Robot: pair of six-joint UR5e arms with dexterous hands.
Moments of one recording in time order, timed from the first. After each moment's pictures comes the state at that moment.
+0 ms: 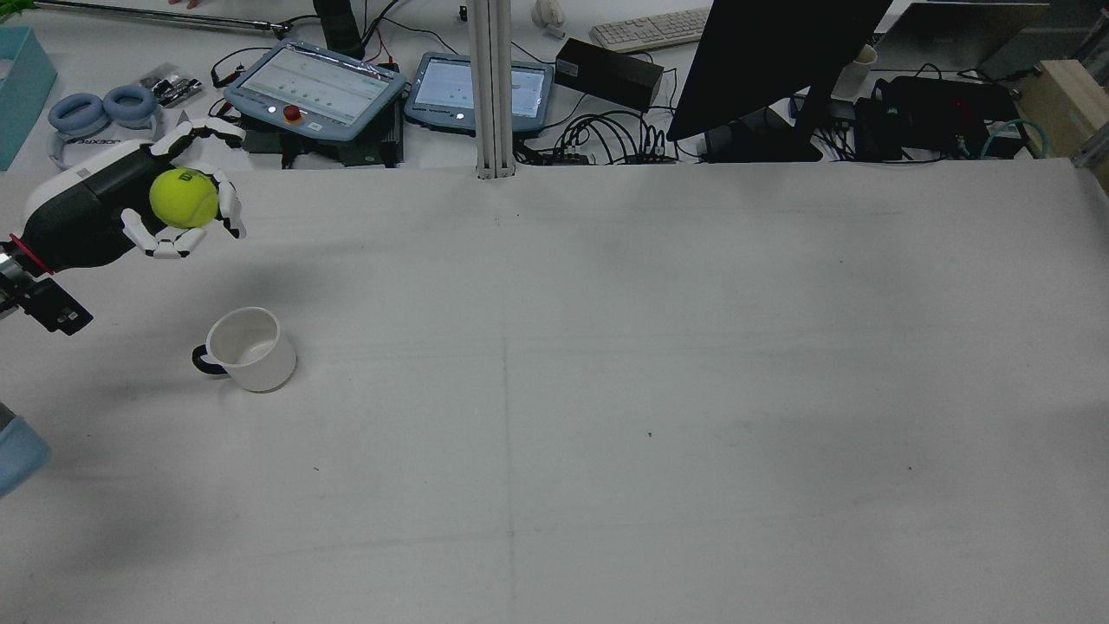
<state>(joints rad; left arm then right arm) -0.97 -1.83 -1.64 -0.16 1.56 0.38 1.49 -1.45 1.48 -3.32 -1.41 0.09</state>
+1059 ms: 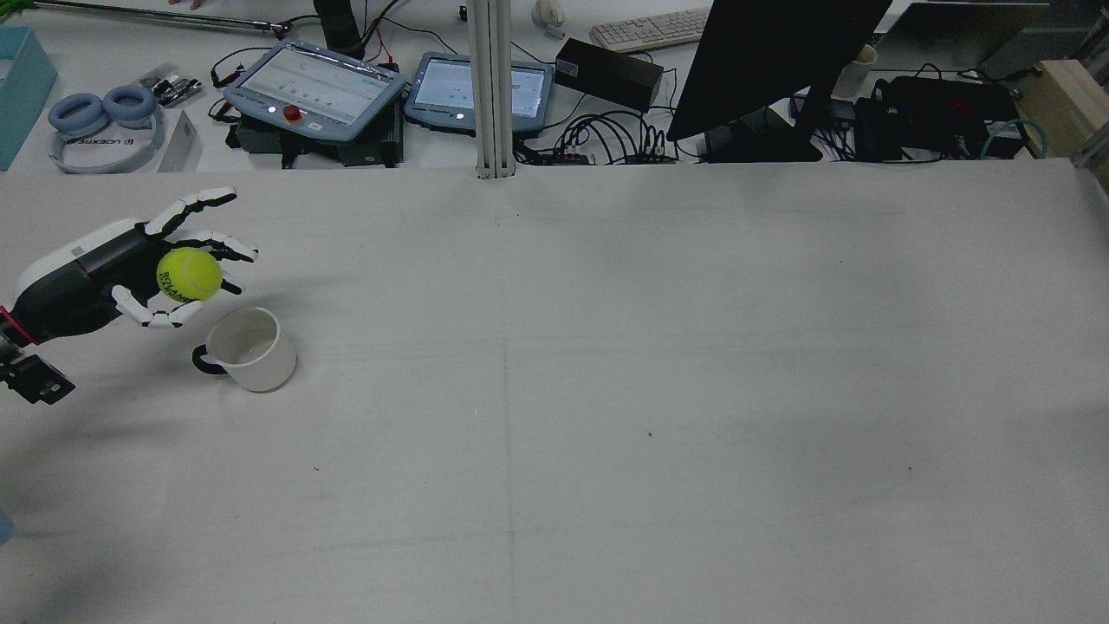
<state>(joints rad) -0.91 -1.70 -1.64 -0.28 1.55 0.43 1.49 -1.45 1.48 -3.32 -1.41 0.09</state>
